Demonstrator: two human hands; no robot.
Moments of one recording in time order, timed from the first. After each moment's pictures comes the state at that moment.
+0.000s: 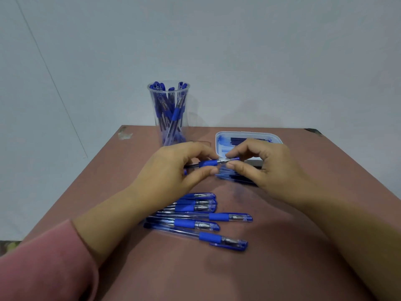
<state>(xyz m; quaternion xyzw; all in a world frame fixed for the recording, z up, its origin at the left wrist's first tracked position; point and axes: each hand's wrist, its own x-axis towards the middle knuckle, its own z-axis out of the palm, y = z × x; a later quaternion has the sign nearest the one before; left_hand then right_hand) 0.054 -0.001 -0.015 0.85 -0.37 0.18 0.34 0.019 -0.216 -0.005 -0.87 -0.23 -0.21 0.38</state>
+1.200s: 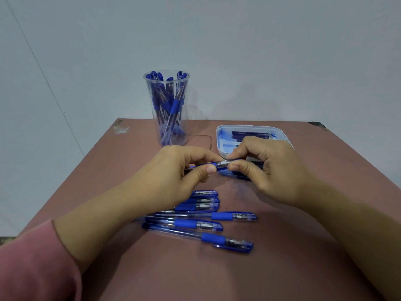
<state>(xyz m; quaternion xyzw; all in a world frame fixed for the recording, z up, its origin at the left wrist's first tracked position) 0.052 0.002 -0.013 0.84 -0.36 0.00 0.41 0.024 -0.216 -0.009 -0.88 -0.28 -0.24 0.30</state>
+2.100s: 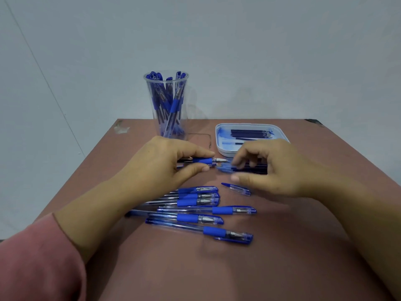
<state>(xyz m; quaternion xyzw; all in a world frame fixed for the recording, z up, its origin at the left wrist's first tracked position) 0.060 0.014 -0.008 0.84 -0.42 0.16 0.31 0.018 -0.230 -0.001 -0.94 -0.21 -0.08 0.27</state>
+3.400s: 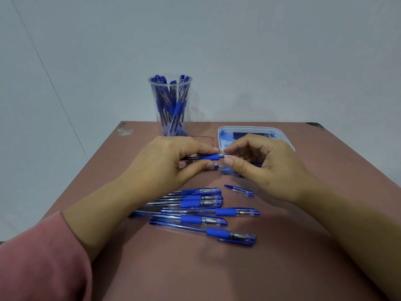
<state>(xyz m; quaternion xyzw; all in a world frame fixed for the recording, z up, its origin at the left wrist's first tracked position) 0.065 0.015 -0.009 0.82 -0.44 0.21 0.30 0.011 -0.199 -0.005 -0.84 -0.21 -0.16 0.47</state>
